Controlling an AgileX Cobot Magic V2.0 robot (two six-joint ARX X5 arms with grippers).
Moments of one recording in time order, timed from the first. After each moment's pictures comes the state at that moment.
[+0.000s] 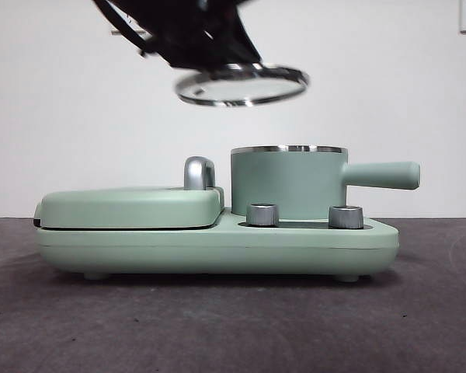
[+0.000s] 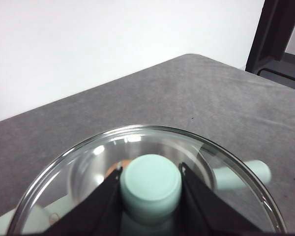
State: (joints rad) left arm -0.65 1.55 1.12 0.23 0.10 0.01; right arm 0.43 0.51 0.84 -0.83 -0.05 0.06
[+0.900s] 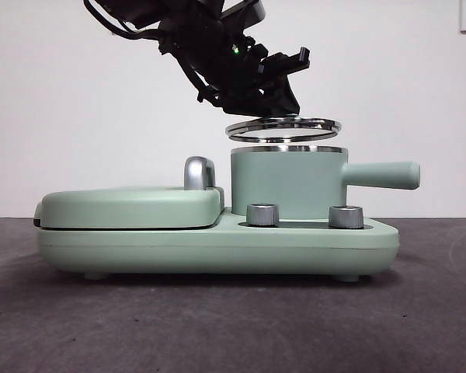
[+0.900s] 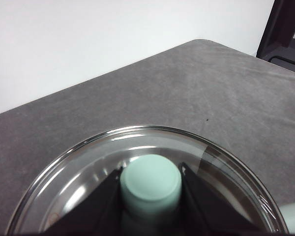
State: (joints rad) left arm -0.65 1.91 1.45 0.20 0.10 0.01; right arm 0.43 0.51 0.84 -0.85 -0.02 0.05
